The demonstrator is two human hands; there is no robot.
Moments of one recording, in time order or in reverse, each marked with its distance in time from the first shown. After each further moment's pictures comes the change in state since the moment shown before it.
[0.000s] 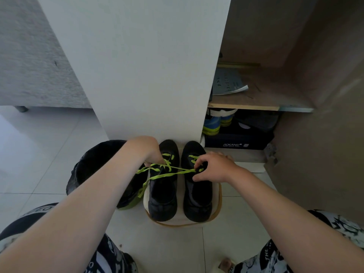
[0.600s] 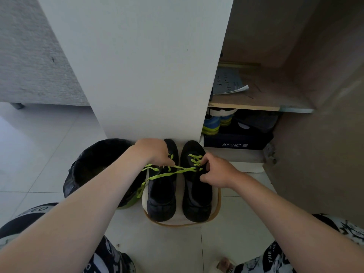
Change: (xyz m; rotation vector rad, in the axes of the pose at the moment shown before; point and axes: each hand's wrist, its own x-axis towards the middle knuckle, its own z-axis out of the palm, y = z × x) left_hand -0.001 0.014 0.008 0.068 0.052 0.112; right_hand -0.002 0.011 0.008 0.187 -0.020 0.045
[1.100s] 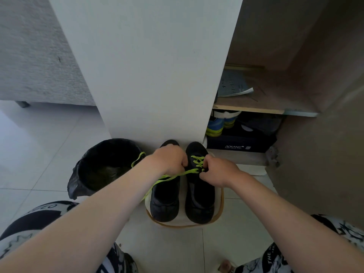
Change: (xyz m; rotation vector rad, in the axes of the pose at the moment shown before) left_hand 0.004 0.024 0.024 -0.018 0.176 0.197; right_hand -0.002 -0.021 -0.003 -0.280 0.028 0.000
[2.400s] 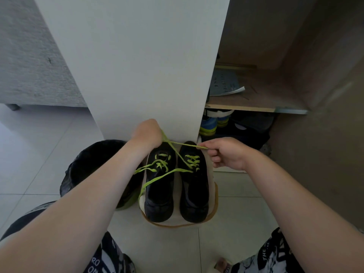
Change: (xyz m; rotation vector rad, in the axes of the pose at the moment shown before) left_hand 0.015 -0.031 -0.040 -0.418 0.358 -0.454; right_hand -0.001 0.023 -0.052 1.264 -0.267 0.107
